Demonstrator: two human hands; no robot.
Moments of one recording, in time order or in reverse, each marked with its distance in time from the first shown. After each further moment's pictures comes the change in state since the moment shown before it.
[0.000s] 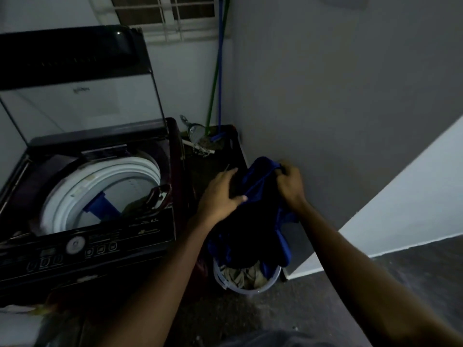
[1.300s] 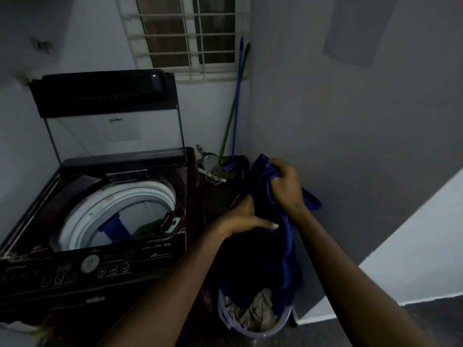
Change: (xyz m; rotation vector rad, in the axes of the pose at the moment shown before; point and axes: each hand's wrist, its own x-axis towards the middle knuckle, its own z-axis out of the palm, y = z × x) left_hand 0.015 0.042 -0.020 -0.507 -0.302 0.014; right_hand 0.006 -0.098 0.015 0.011 0.004 -0.319
